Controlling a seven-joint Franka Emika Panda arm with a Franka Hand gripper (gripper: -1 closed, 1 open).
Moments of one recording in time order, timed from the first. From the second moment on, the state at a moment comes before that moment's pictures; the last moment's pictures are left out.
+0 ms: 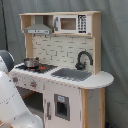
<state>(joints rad) -1.10 -0.41 2.15 -2.21 0.13 2.58 -0.50</state>
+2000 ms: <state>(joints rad) -0.82 -0.39 1.84 -2.21 0.07 2.54 -0.38</state>
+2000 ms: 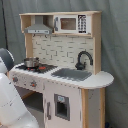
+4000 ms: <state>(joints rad) -0.55 -0.47 1.53 -2.18 -0.33 2.31 -0.16</state>
